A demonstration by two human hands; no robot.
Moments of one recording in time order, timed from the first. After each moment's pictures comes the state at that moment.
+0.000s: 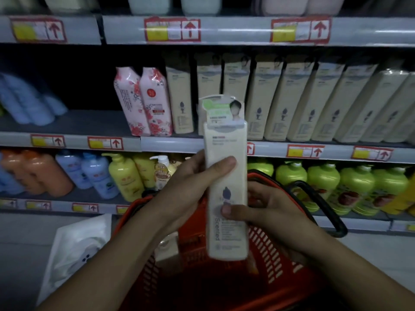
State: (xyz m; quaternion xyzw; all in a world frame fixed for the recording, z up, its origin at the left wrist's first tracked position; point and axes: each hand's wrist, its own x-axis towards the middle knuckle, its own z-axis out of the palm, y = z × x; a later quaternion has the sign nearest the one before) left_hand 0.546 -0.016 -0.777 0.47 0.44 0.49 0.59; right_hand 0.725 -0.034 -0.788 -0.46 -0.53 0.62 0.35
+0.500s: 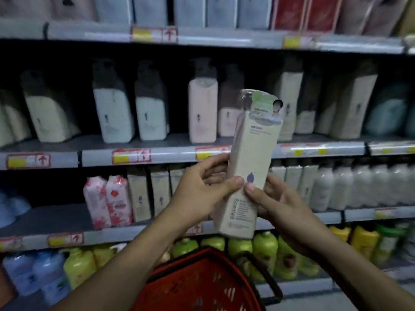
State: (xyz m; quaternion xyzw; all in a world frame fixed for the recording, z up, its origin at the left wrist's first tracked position) left_hand 0.655 -0.009 -0.606 0.68 0.35 0.52 0.39; right_hand 0.838 -0.040 -0.626 -0.37 -0.56 0.47 0.57
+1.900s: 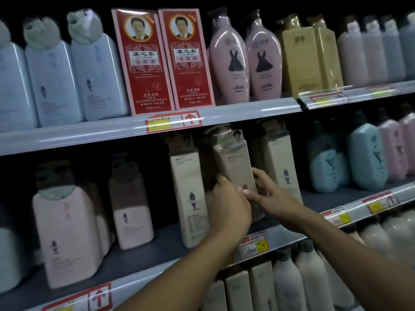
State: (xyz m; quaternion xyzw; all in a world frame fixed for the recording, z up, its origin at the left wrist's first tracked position) left_hand 1.008 0.187 -0.497 0.71 0.50 0.49 0.09; right_hand 1.141 0.208 -0.527 -0.43 -0.65 0.23 0.59
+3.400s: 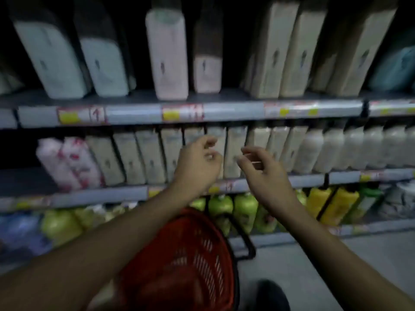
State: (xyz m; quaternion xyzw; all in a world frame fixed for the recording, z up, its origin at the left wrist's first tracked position) left_hand 0.752 0.046 -0.630 0.69 0.51 0.46 0.21; right_hand 0.903 0.006 -0.647 -0.58 -0.61 0.21 0.50
